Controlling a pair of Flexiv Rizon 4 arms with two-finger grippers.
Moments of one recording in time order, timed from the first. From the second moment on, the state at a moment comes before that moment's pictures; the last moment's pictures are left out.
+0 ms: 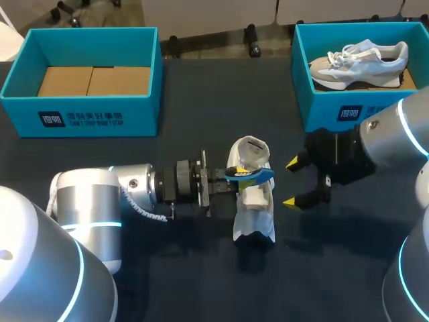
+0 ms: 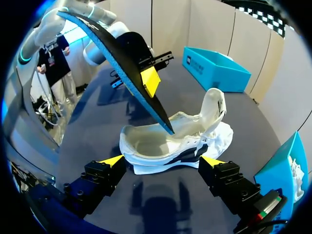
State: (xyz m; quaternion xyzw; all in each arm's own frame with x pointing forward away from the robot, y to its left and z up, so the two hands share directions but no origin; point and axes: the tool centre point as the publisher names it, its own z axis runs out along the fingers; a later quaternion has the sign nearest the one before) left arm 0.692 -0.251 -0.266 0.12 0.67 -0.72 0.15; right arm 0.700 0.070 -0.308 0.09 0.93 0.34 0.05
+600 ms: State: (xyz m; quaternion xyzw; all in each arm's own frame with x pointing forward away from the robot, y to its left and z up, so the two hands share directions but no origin) left arm 0.696 -0.273 -0.281 0.16 0.66 -0.72 0.14; right arm 0.700 0.070 -0.308 0.09 0.93 0.34 0.05
